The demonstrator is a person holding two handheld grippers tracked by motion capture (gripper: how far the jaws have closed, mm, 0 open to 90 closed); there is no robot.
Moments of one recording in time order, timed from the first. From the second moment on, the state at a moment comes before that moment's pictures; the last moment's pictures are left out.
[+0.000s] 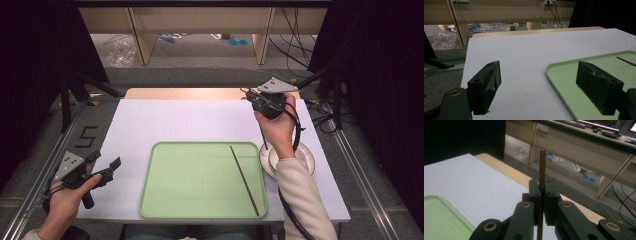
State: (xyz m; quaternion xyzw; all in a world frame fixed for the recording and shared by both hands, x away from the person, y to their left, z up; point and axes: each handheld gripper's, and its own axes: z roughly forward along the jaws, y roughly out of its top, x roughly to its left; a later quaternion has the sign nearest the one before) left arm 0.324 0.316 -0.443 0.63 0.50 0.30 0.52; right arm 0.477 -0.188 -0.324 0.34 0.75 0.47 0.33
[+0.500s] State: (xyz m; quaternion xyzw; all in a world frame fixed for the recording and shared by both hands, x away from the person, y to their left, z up) left arm 0.324 0.316 -0.443 0.63 0.50 0.30 0.52; right arm 0.475 -0.188 -0.320 0.35 0.72 0.51 0.31
